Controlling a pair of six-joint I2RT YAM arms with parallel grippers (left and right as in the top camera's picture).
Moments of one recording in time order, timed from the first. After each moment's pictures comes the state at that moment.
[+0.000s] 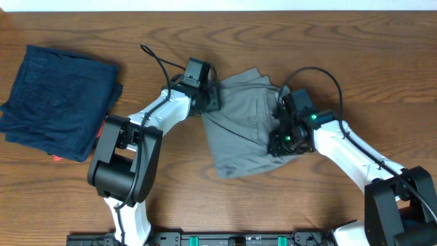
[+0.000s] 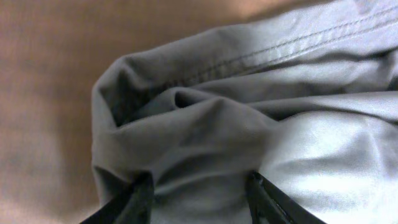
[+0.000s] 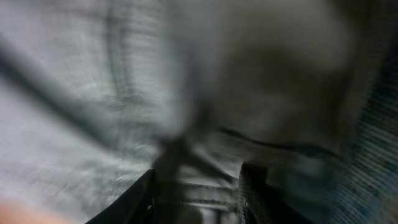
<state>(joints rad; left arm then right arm) -0.36 1.98 1.23 -0.42 0.18 -0.48 0.34 1.61 0.87 -0.67 -0.21 0.27</state>
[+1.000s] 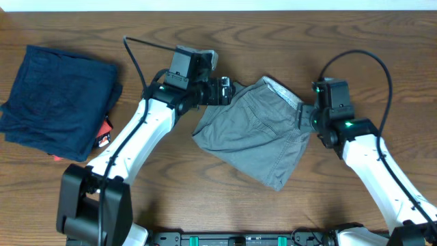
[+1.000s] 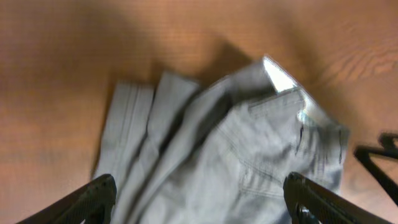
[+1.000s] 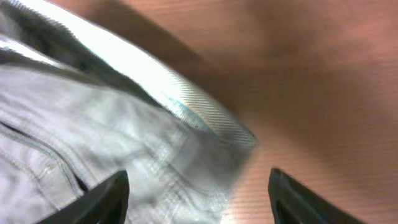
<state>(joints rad) -0.37 1.68 1.21 -0.39 0.34 -0.34 0.18 1.38 0.87 -0.55 0.09 0.30</state>
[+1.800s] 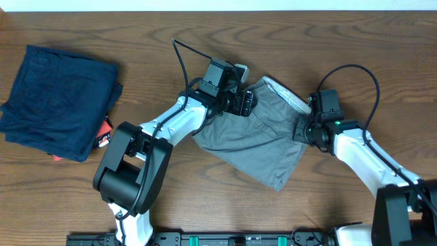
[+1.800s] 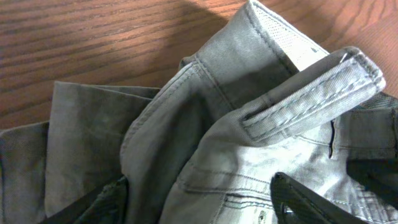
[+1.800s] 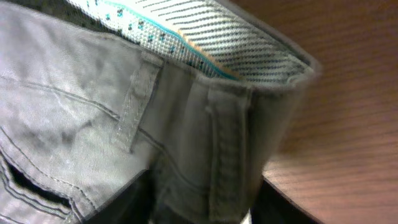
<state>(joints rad) -0.50 1.95 1.21 -0.16 0.39 -0.25 0.17 1.55 0.78 -0.44 -0.03 0.43</state>
